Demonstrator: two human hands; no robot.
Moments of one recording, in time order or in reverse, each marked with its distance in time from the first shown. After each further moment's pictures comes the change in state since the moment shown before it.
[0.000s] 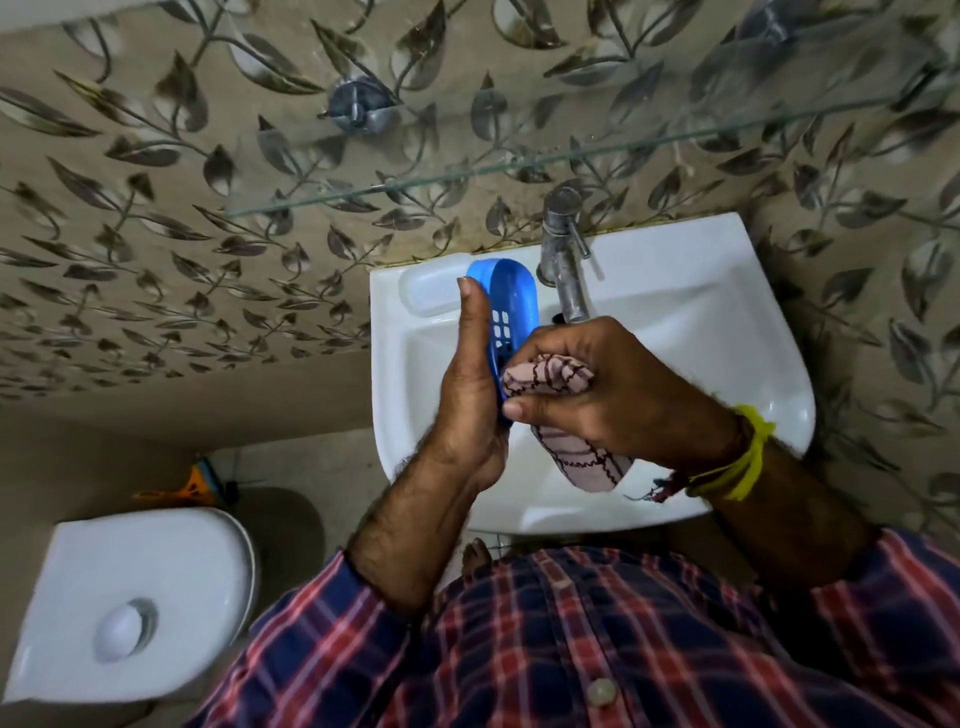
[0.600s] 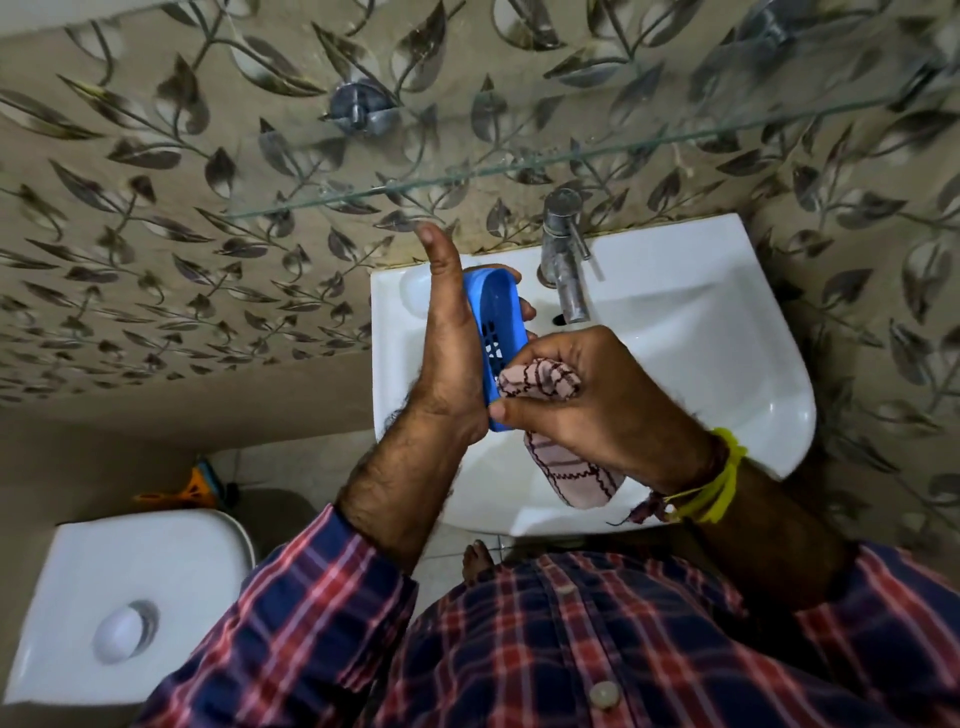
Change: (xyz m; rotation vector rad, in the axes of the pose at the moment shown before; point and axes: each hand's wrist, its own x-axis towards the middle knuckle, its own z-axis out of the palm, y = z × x) left_hand 0.018 0.033 0.006 -0.004 0.065 0.046; right_hand -0.002 -0.001 0.019 0.054 0.134 0.090
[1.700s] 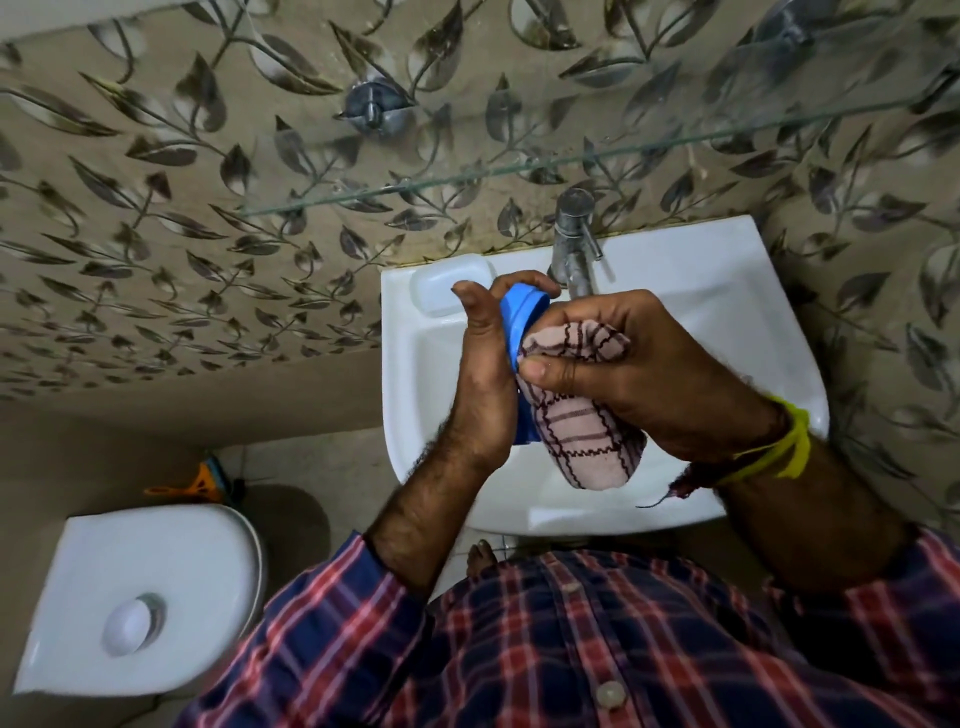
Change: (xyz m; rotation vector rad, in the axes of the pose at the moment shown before) left_hand -0.017 -0.023 0.000 0.056 -0.241 0.255; right_hand 0.007 -0.016 -0.022 0.184 -0.055 -0.082
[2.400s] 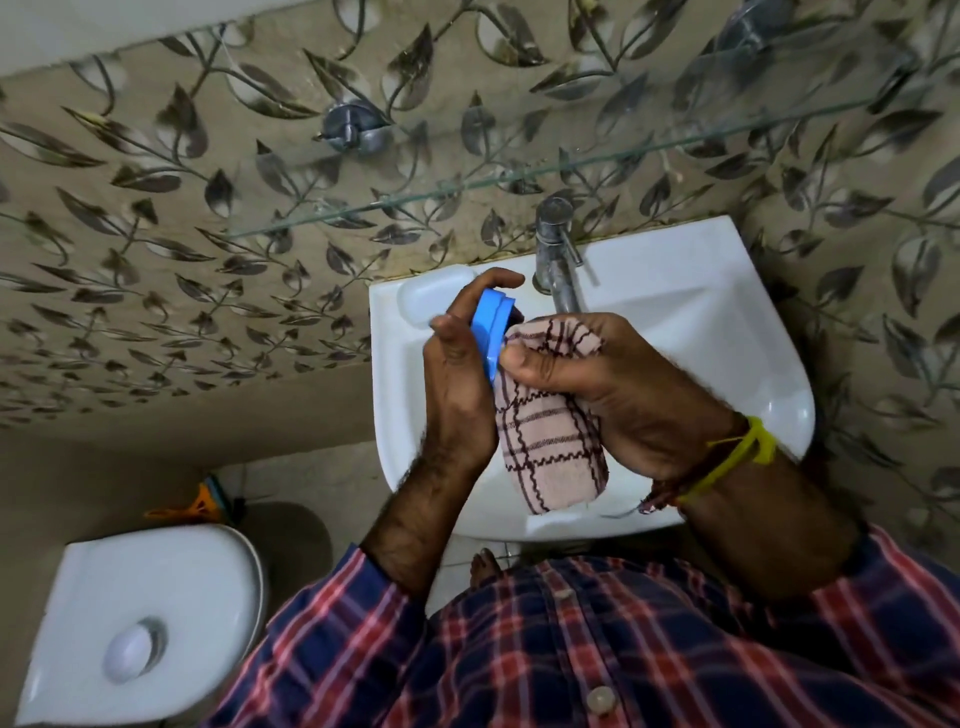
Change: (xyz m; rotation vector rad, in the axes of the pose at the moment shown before) left_hand 0.005 -0.012 -0.011 0.200 0.087 0.248; right_hand -0.005 0.000 0.011 0.410 0.094 0.289
